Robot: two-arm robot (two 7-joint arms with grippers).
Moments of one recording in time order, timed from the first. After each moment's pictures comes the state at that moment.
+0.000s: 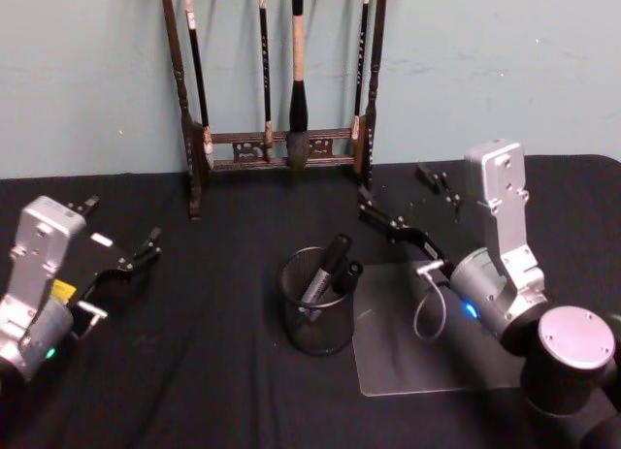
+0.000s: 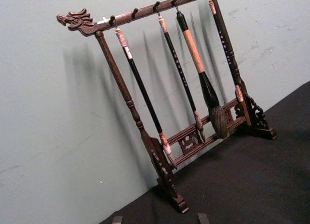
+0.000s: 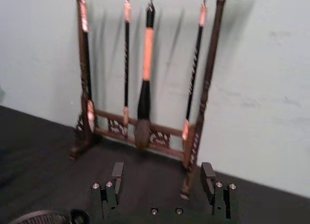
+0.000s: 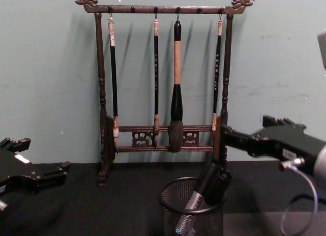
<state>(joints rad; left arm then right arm) -0.20 0.60 0.45 -1.41 -0.25 -0.12 0.03 0.22 0.22 -0.32 -1.46 0.18 0.00 0.14</state>
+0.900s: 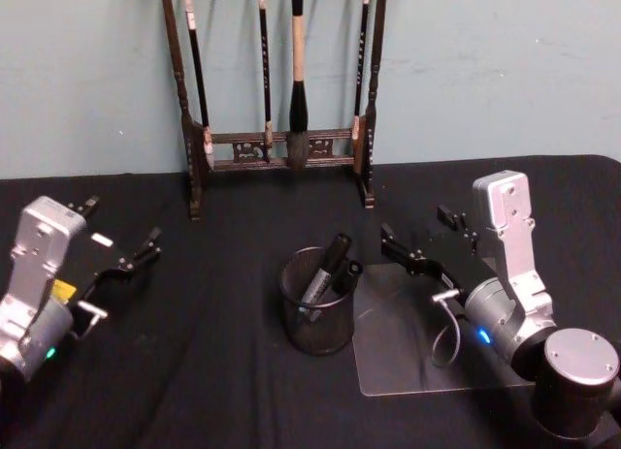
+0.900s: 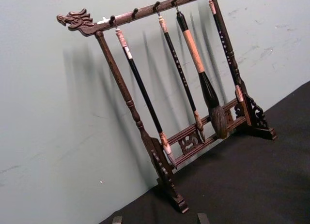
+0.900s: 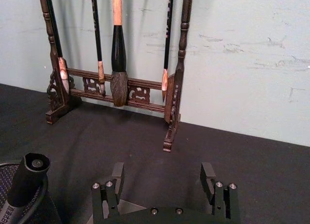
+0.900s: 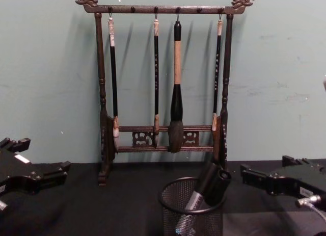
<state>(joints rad) -0.20 0.60 0.45 -1.41 -0.25 -0.12 0.03 0.18 0.19 -0.25 -1.40 0.14 0.07 0.13</state>
